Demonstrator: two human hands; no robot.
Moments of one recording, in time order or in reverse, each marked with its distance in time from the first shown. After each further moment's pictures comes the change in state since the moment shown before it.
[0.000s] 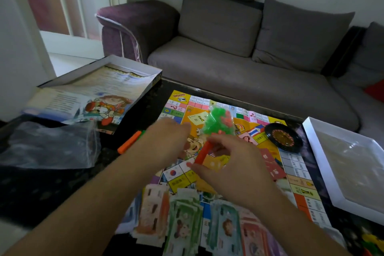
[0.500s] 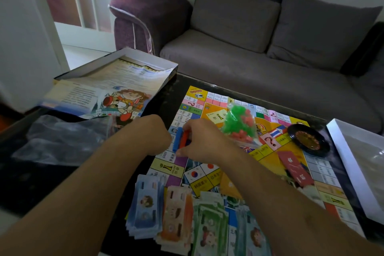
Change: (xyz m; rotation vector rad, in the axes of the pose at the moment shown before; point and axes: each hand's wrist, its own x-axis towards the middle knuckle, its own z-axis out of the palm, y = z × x) left_hand 0.047 -0.034 -0.072 0.796 0.058 -0.014; right_hand 0.116 -0.032 0.092 -0.130 -0.368 -0.009
